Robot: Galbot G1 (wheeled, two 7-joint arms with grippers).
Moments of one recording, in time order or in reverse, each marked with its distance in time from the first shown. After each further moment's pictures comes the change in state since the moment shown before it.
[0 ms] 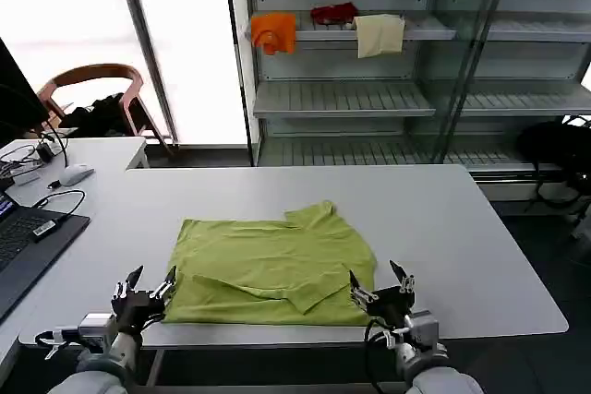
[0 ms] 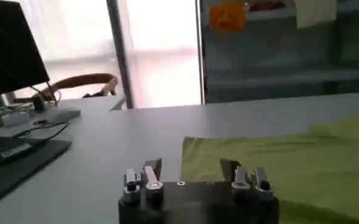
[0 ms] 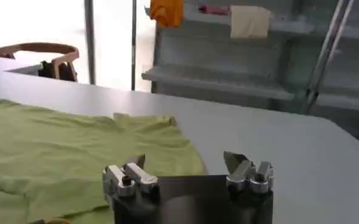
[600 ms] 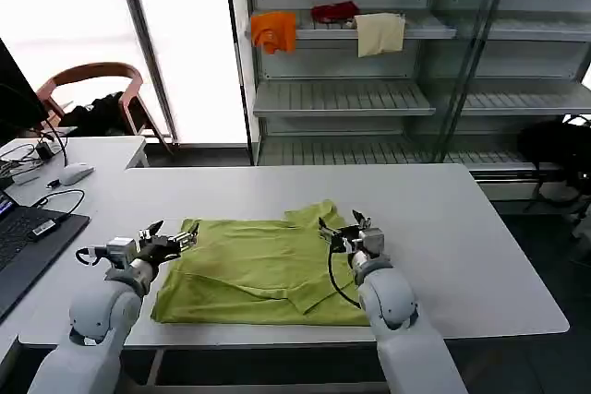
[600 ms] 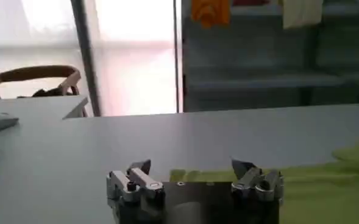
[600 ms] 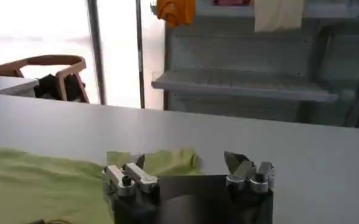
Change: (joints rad) left arm -0.456 0.176 0.164 0.465 -0.173 0.004 0.061; right arm 0.483 0.079 -0.093 -0.532 0.120 -0.002 0.048
